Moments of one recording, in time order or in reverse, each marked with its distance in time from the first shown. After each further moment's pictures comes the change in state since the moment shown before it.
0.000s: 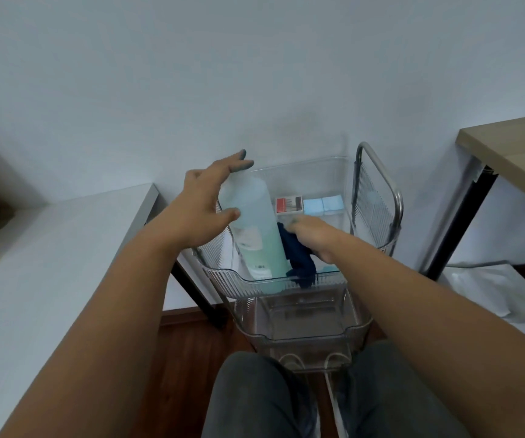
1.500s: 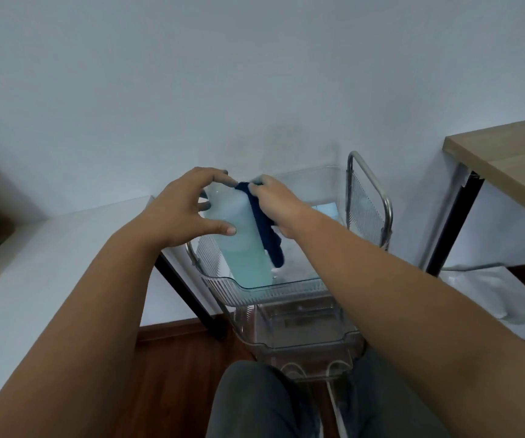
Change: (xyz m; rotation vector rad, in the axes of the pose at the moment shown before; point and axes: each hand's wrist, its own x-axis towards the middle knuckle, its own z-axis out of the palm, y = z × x) left_hand 0.003 -0.001 -0.025 -0.136 -0.007 -0.045; right_hand -0.002 -0.083 0.021 0.212 0.067 -0.214
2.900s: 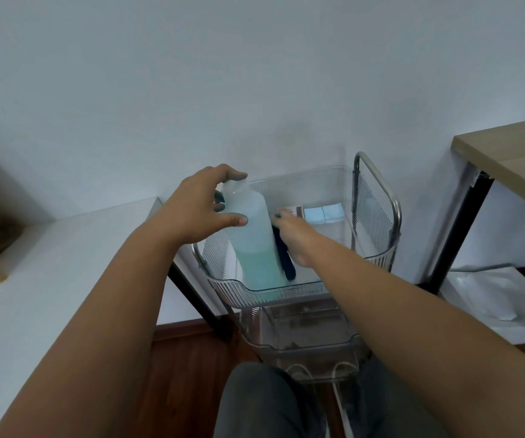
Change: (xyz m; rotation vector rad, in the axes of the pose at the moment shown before) left_hand 0.010 0.011 0.006 0.126 0.049 -0.070; right_hand -0.006 0.057 -0.003 0.107 -0.002 0.176
